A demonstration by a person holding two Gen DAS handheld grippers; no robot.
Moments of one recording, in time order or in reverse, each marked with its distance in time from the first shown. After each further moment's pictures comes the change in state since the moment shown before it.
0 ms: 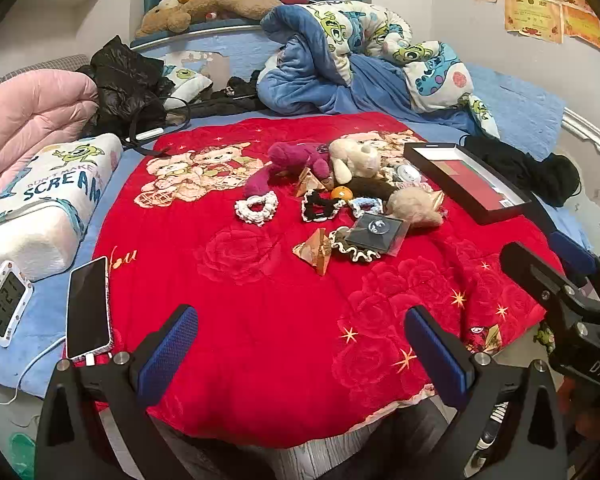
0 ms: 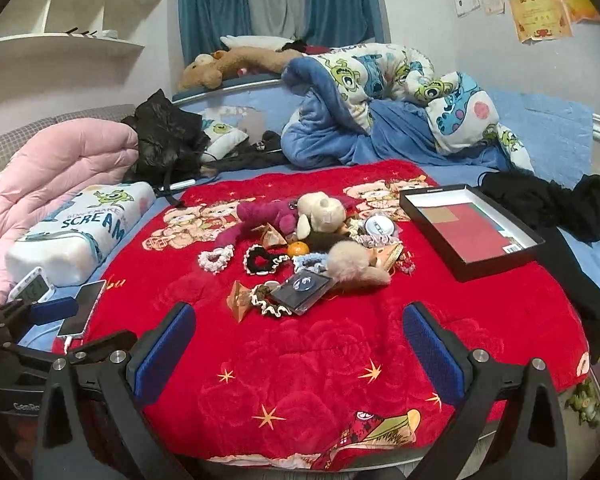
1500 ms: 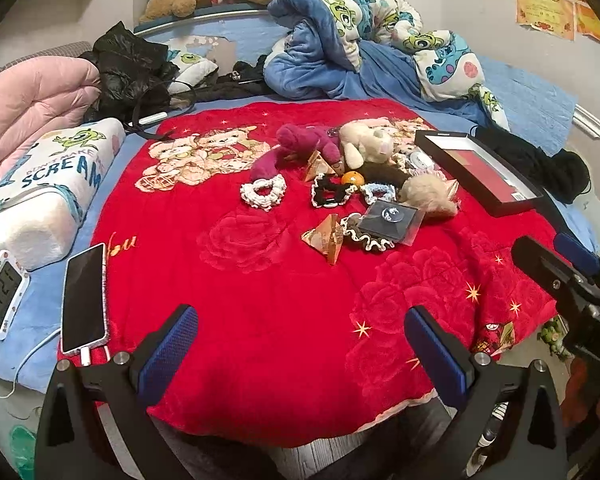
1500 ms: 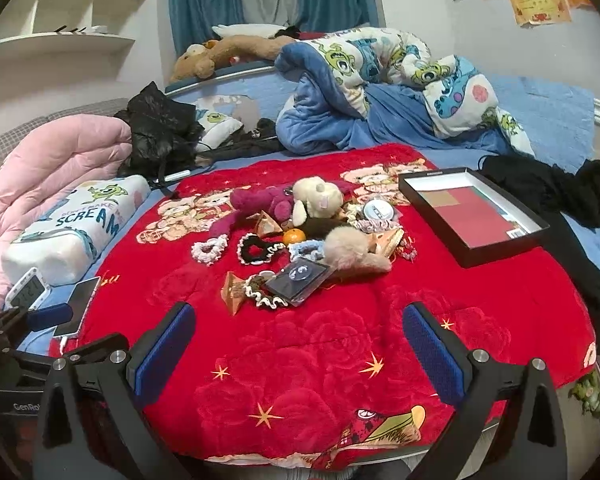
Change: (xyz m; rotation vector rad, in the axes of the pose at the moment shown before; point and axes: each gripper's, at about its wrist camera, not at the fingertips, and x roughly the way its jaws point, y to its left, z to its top) left arm 0.024 0.005 -0.002 -0.017 0.055 0.017; right arm 0.021 -0.009 -0.002 0.038 0.062 0.003
